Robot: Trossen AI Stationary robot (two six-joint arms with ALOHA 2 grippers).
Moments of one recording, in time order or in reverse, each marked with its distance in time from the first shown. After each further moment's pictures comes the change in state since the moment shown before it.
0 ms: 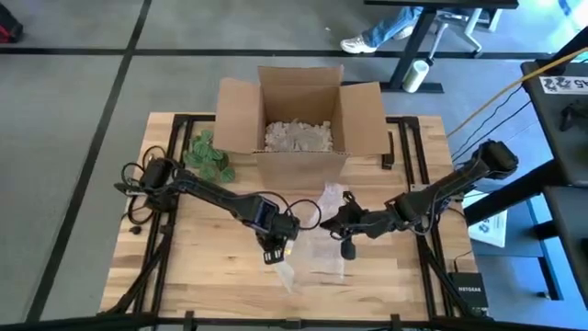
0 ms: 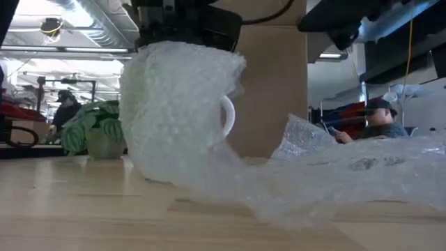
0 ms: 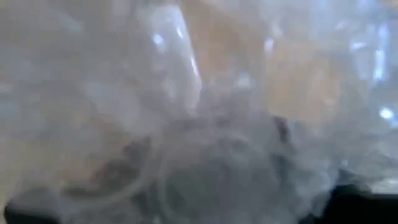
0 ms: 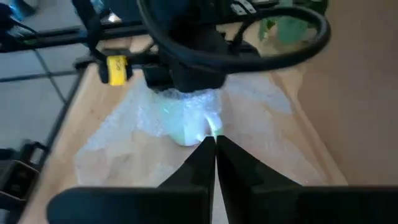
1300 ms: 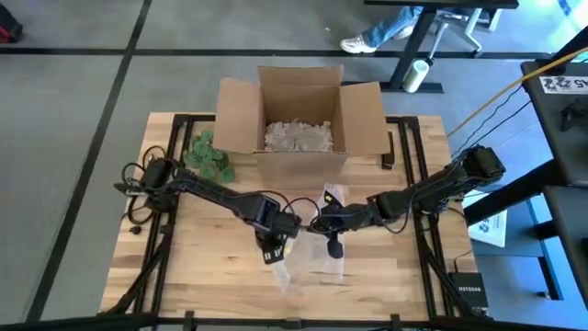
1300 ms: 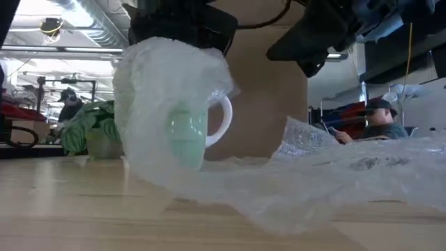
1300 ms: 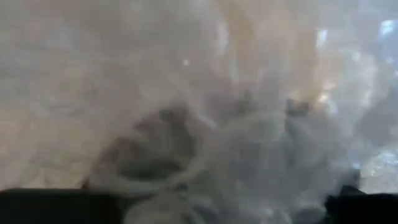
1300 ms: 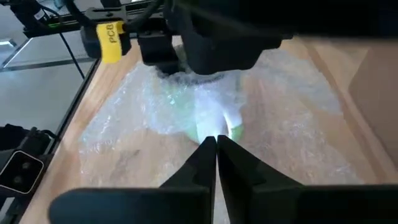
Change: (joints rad) left arm 0.008 -0.006 0.061 -0.124 0.081 -0.073; right arm -0.111 0.170 -0.001 0.159 -0.226 -0.063
